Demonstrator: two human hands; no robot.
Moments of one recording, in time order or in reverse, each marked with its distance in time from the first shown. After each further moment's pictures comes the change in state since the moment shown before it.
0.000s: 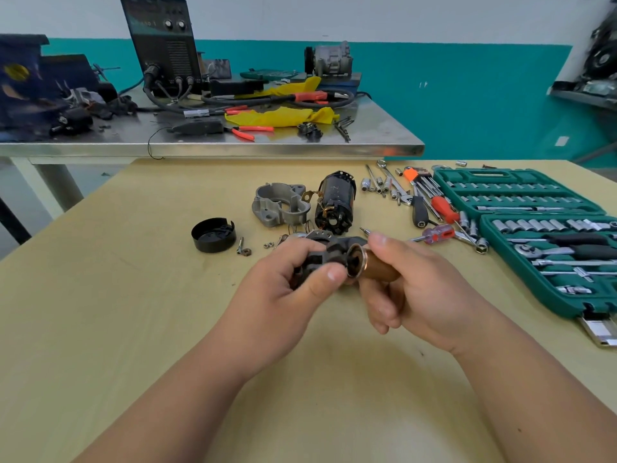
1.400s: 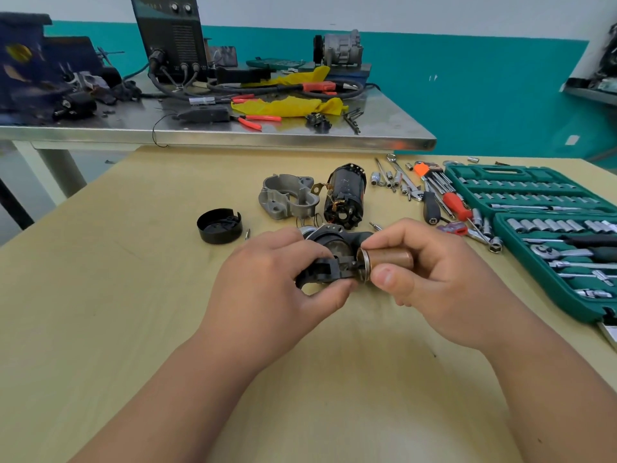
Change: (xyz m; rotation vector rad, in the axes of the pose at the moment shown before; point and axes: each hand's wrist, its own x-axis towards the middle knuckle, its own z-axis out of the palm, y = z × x) left_hand 0.000 0.011 -0.008 0.656 0.215 0.243; right_hand -0.009 -0.006 -0.009 -0.507 0.049 -0.280
